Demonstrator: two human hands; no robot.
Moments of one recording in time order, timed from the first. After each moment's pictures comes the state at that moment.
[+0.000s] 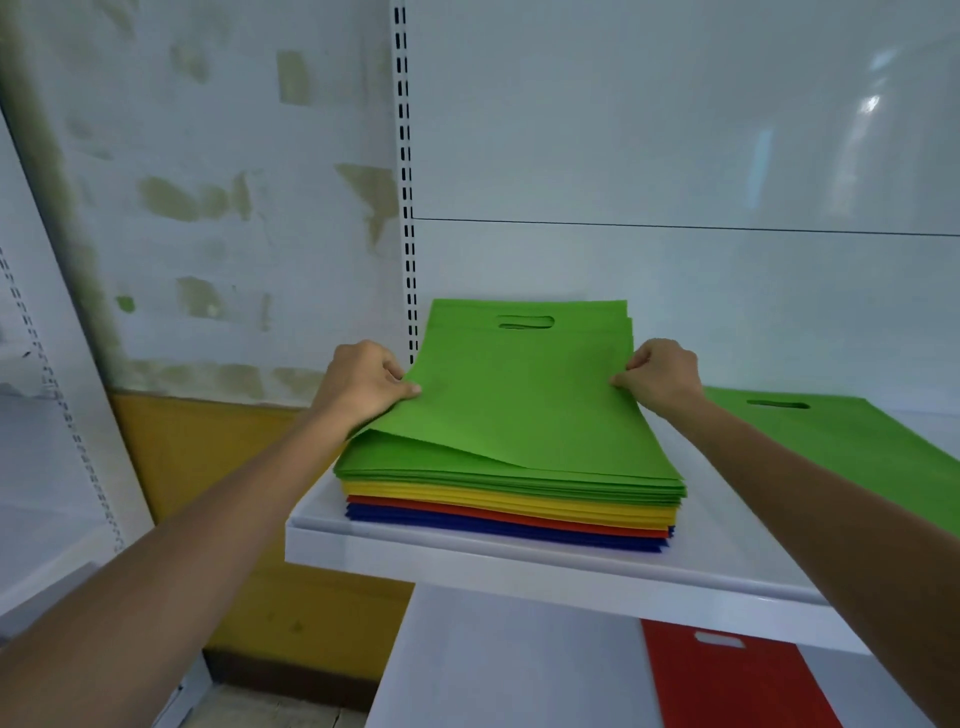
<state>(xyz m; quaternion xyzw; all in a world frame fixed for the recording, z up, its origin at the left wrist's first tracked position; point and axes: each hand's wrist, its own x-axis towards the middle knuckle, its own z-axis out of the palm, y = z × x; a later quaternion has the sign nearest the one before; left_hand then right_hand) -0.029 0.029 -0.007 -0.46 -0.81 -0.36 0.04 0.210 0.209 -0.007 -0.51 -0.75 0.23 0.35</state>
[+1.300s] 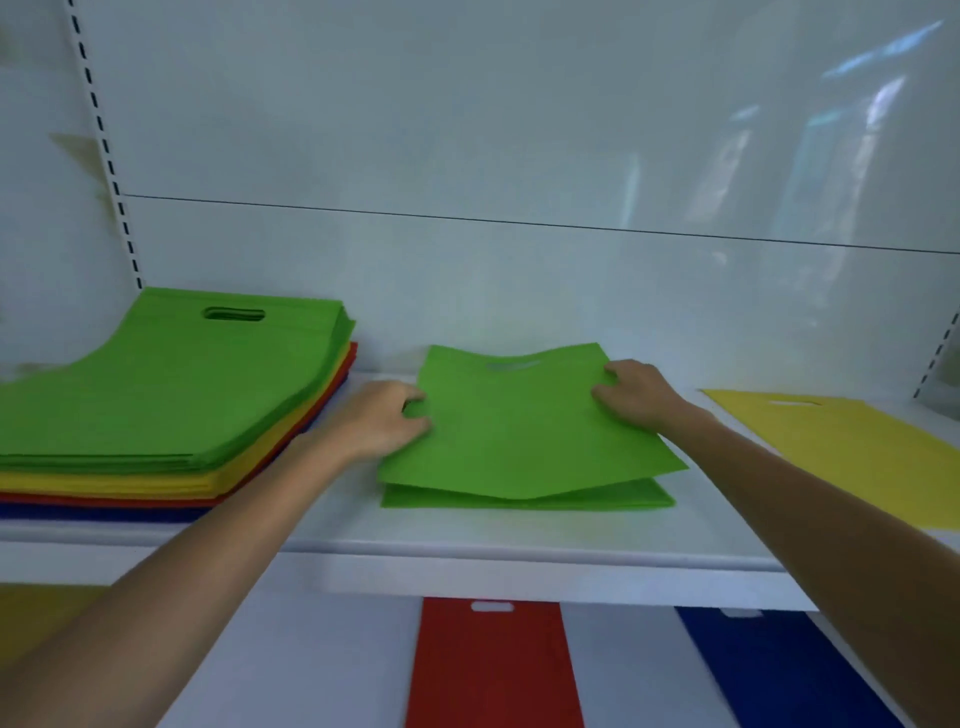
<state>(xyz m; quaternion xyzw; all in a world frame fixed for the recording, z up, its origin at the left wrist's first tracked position) 0.281 0.173 -0.031 -0.61 -0.75 -0.23 -0.02 0.517 0.324 -0.015 -0.53 -0.82 0.10 0.20</state>
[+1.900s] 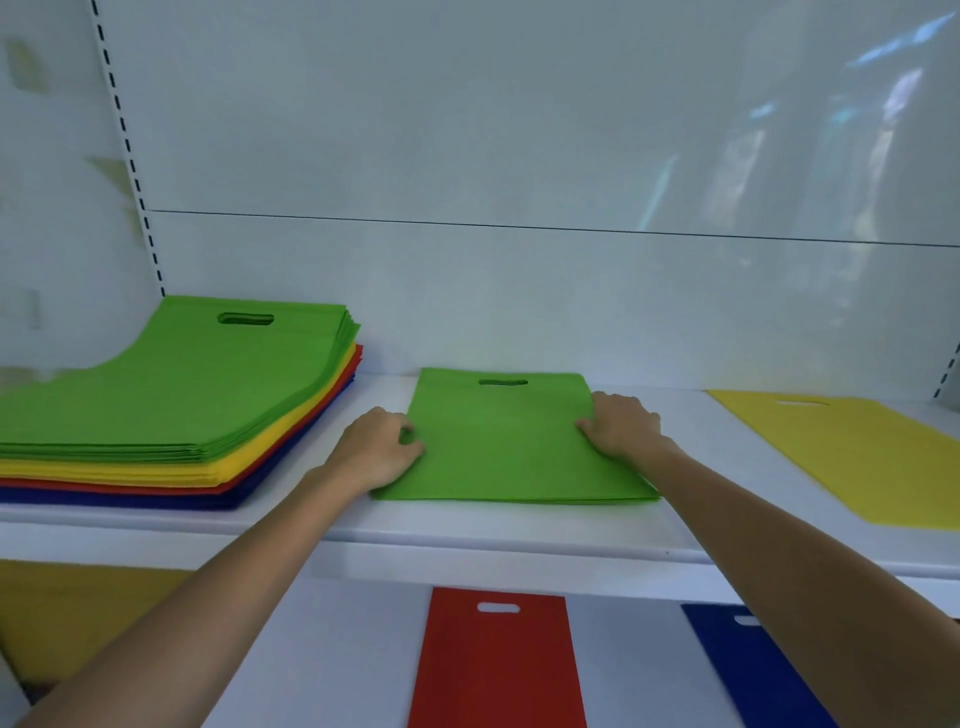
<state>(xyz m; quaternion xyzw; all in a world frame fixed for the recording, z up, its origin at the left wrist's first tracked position) 0.298 0.164 -0.056 -0.54 -0.81 -0.22 0.00 0.511 0.331 -0.057 -0.57 -0.81 0.03 0.13</state>
